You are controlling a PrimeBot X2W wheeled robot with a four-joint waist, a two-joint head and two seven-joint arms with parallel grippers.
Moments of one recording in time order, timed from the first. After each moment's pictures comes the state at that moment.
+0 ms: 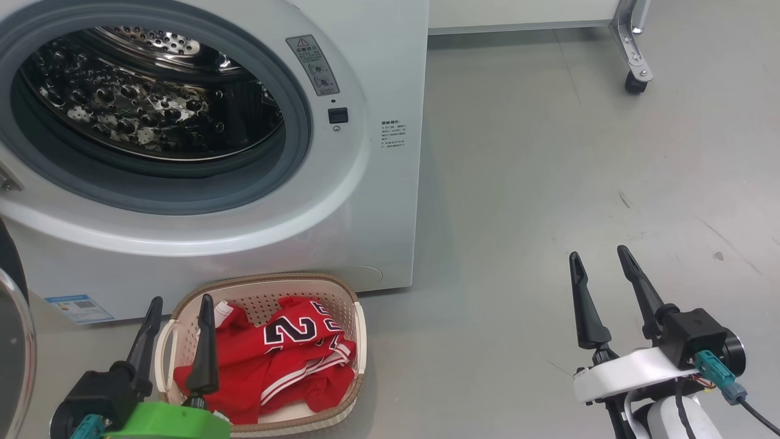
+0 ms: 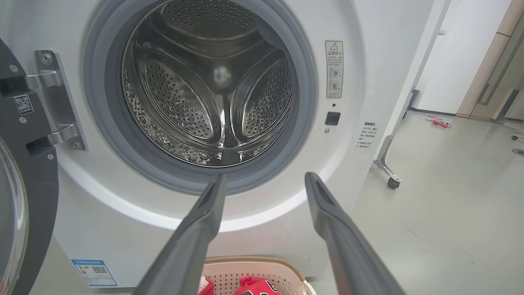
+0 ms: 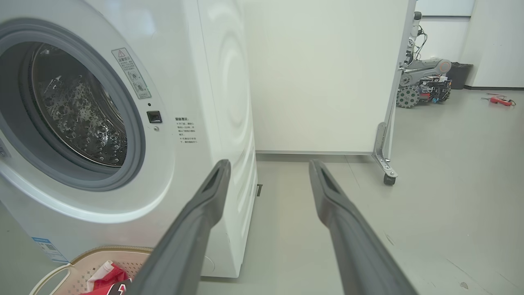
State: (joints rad) left arm 0.05 0.05 -0.08 0.08 -0.39 -0.12 -0.25; right arm 0.00 -0.04 0.14 0.09 0.22 0.08 -0.25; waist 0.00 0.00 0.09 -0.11
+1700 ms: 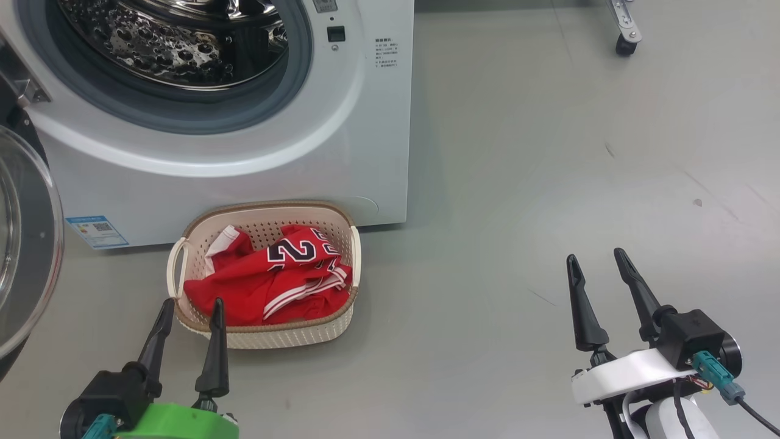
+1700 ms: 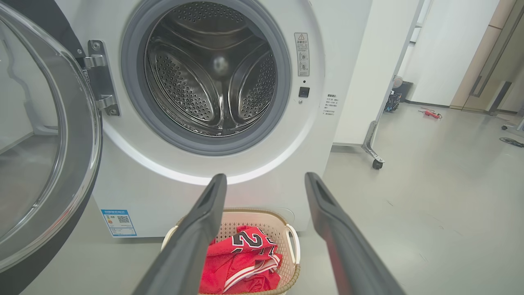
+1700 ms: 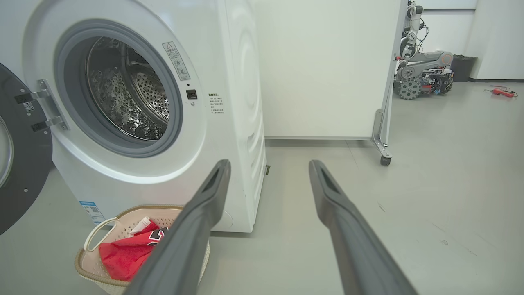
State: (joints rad) left arm 0.05 0.05 -0.10 0.09 -0.38 -0.12 -0.25; right arm 0.00 -0.04 0.14 0.10 0.23 0.08 -0.25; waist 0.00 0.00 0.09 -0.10
